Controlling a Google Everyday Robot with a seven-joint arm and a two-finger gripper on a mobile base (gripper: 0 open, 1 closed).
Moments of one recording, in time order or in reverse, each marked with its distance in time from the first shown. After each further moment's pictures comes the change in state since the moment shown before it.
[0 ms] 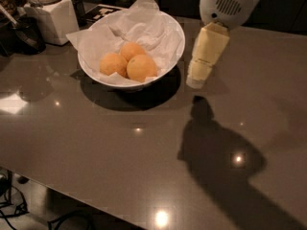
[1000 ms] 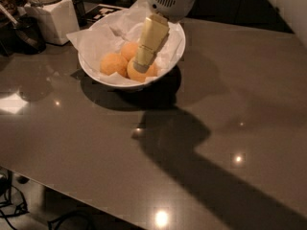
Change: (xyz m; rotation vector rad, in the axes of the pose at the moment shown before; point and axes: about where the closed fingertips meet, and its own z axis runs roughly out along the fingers) arm -0.095 -0.015 0.030 -0.023 -0.039 0.103
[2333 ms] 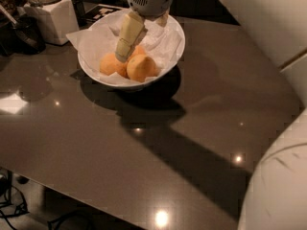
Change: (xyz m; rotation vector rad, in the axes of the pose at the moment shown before) arm -0.050 -0.029 0.034 0.024 0.000 0.144
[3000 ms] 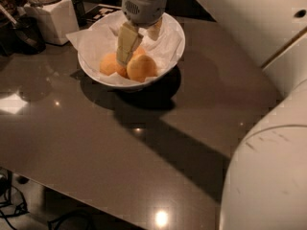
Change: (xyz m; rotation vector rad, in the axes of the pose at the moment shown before) arm -0.007 -0.001 0.028 -0.014 0.045 0.034
